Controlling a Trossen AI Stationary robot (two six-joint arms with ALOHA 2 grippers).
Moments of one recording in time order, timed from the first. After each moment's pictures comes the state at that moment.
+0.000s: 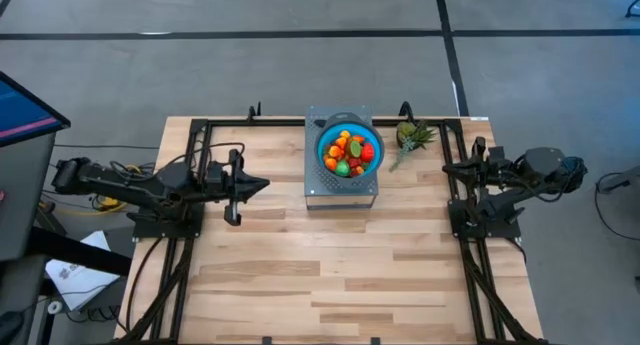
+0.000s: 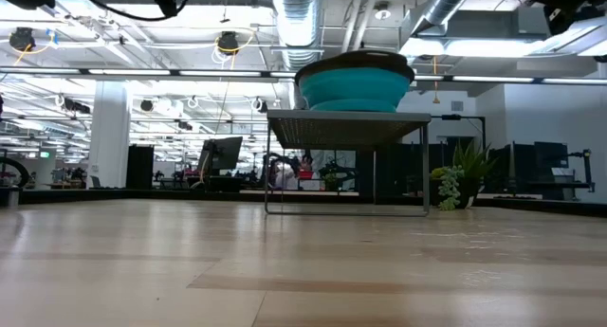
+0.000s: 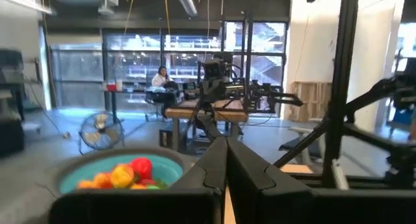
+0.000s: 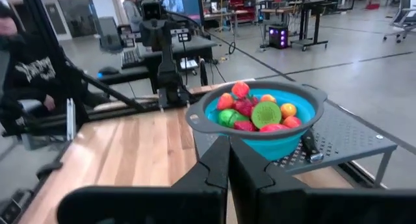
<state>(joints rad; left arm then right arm) -0.12 0.72 0.42 0.52 -0.20 0.01 0.34 0.11 0.71 -0.72 0.53 0.16</state>
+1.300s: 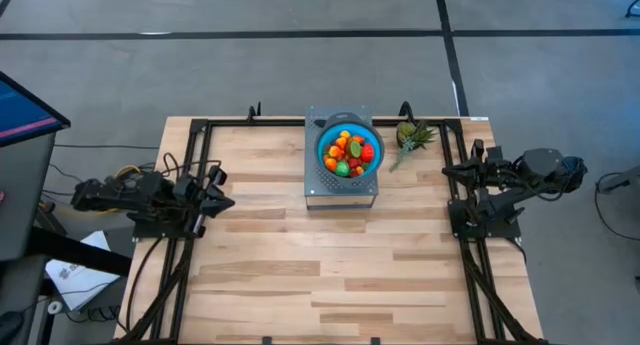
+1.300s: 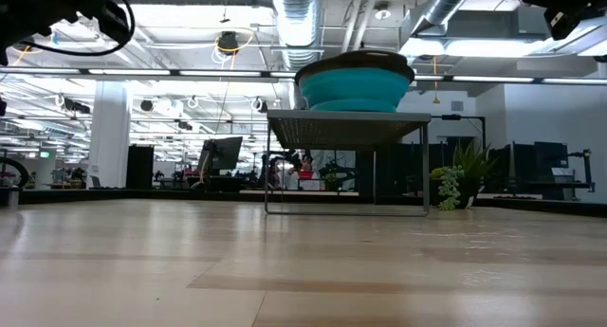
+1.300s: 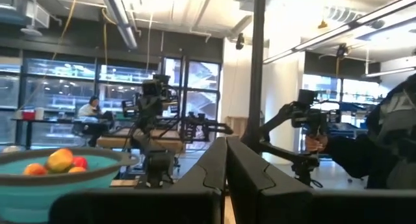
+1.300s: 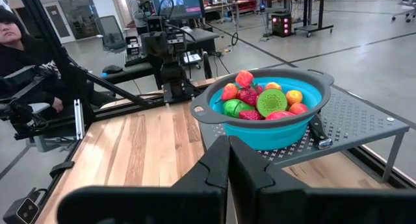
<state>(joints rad) -0.10 0.08 0.07 0.41 0.06 -0.09 0.35 0.11 0.71 -0.75 0.51 0.24</state>
